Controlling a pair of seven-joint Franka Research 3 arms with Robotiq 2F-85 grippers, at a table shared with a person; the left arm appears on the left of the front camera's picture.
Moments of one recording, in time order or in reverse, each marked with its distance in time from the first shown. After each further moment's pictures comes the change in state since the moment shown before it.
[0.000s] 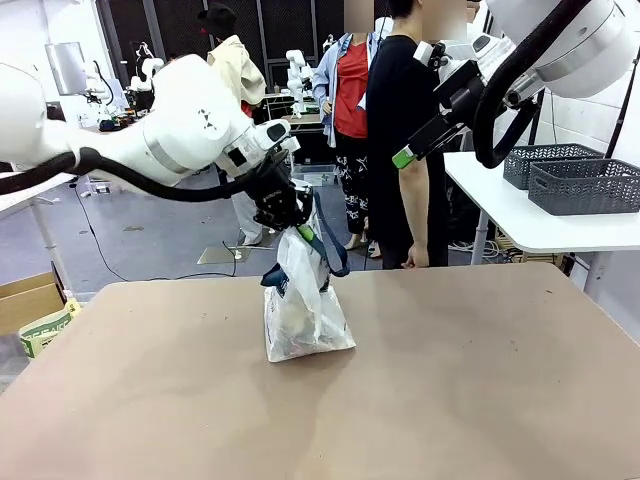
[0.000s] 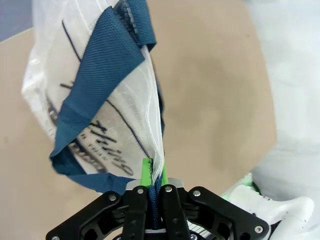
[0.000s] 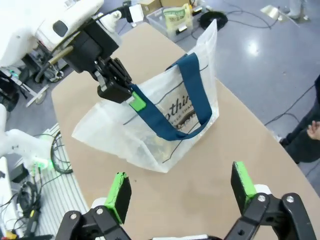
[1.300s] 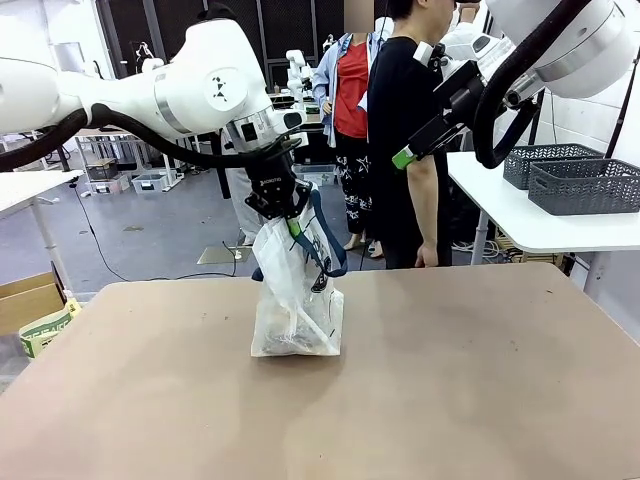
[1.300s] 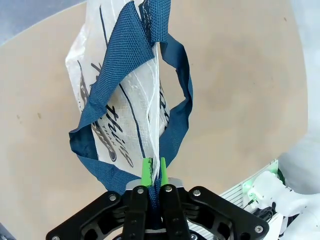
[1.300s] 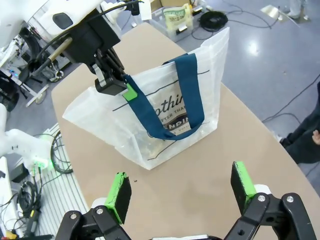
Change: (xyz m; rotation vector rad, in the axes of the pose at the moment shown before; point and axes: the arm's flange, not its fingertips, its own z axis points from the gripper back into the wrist) left arm 0.016 -0.019 0.012 0.179 0.125 -0.028; right arm 0.000 0.000 0.000 0.000 0.000 0.000
